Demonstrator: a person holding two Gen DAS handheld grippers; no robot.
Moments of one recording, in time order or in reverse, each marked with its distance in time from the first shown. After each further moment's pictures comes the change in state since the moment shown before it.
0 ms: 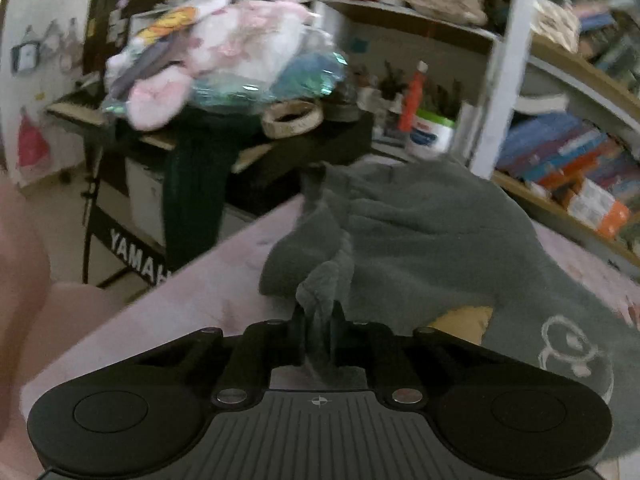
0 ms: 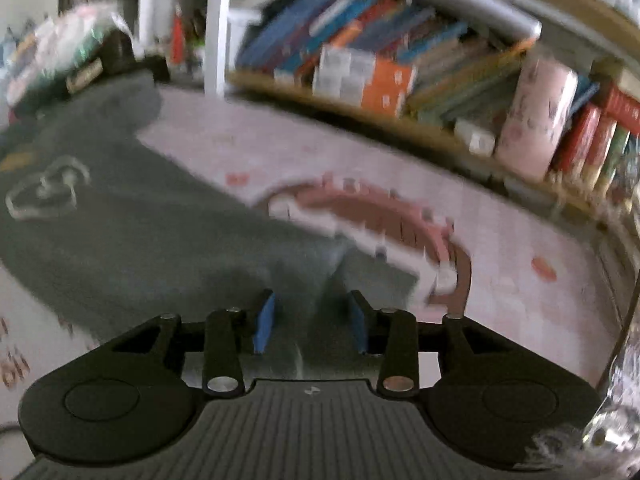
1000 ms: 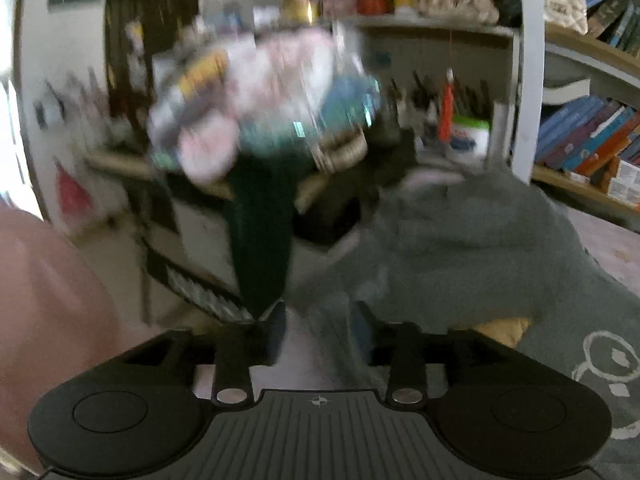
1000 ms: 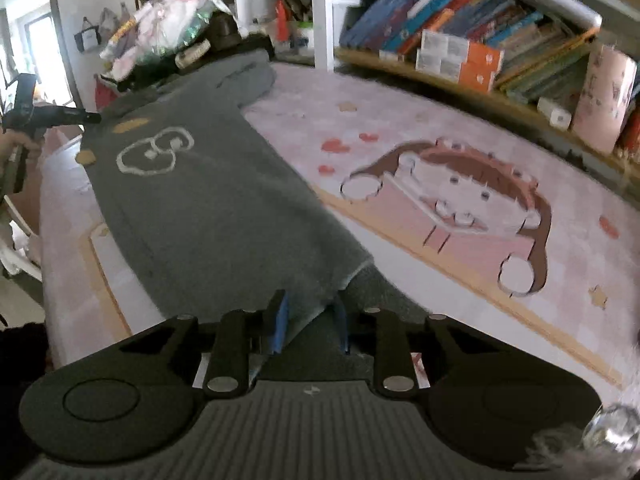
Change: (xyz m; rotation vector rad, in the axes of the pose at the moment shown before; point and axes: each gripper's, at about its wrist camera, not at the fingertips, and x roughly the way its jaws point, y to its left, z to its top) left arm -0.034 -0.003 0.020 0.177 -0.081 0.188; right arm -0.078 0.041 -0.022 -0.043 0.018 0.260
